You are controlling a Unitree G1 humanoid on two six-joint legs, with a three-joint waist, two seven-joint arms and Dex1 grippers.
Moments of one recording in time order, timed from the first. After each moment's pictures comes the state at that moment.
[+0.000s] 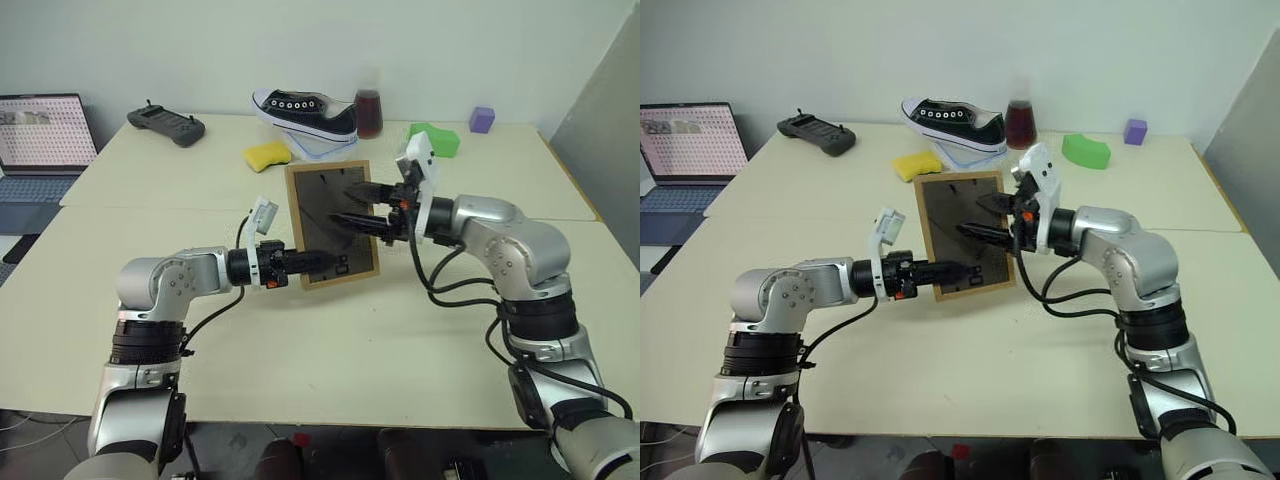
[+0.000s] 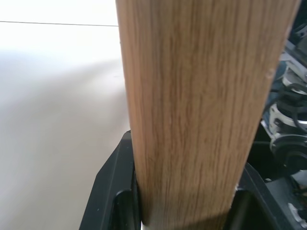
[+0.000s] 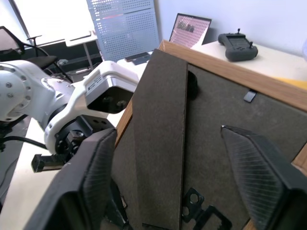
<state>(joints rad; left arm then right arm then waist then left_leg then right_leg) -0.65 0.51 0.12 0.05 -0.73 1.18 -0.92 -0.86 -0.33 0.09 -0.08 0.46 0.81 0.78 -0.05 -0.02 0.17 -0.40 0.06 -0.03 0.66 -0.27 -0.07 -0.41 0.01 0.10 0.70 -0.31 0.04</state>
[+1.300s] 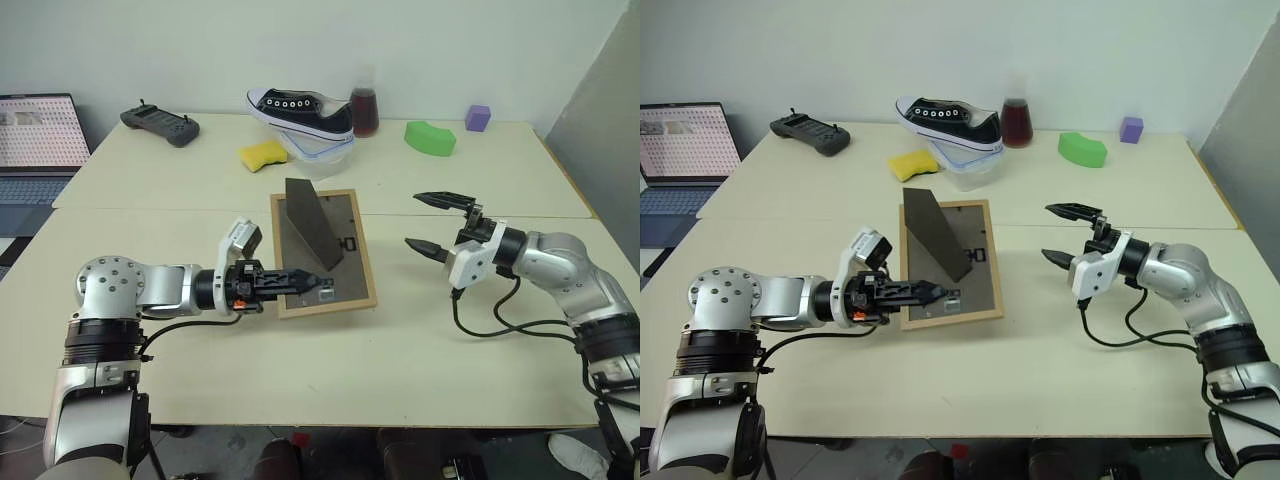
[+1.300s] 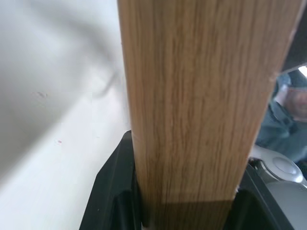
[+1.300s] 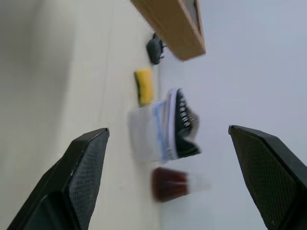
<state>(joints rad) -0.64 0.66 0.12 0.24 -1.53 1.61 -0.55 -0.73 -0.71 0.17 0.43 -0.55 -1.01 0.33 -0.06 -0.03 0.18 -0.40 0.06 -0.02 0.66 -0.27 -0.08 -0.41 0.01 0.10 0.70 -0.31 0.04</state>
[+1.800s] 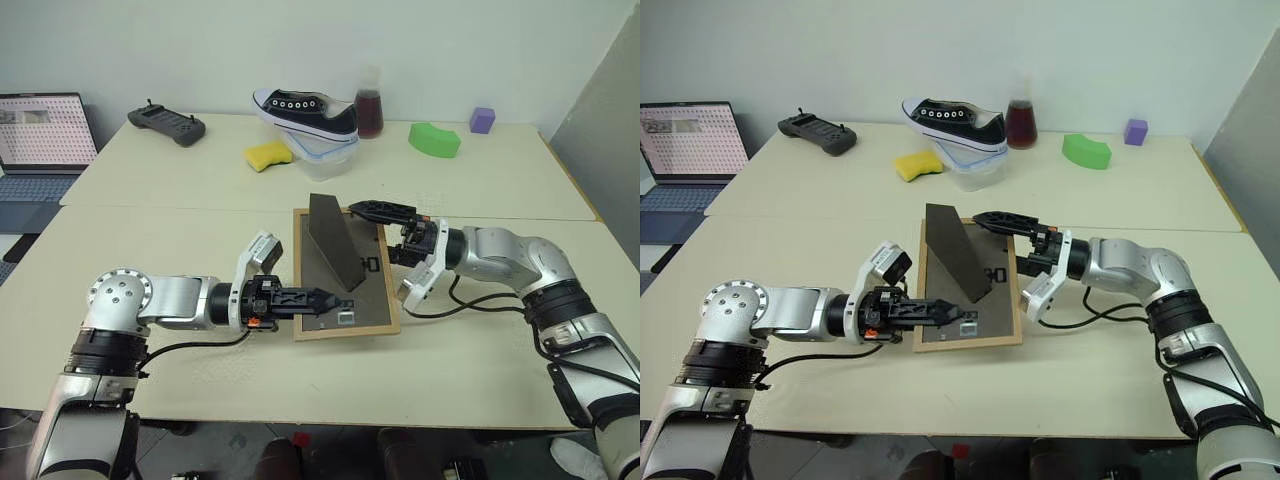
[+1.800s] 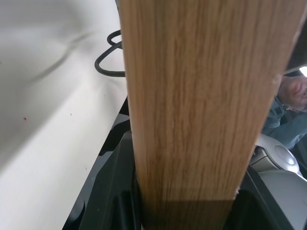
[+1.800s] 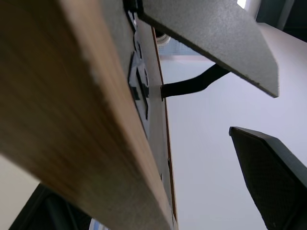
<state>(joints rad) -0.57 0.73 -0.04 0.16 -1.93 1.47 -0.27 -0.88 -0.57 0.30 0.53 -0.84 -1.19 0.00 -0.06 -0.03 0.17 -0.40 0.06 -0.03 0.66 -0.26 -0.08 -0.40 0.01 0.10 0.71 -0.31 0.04</state>
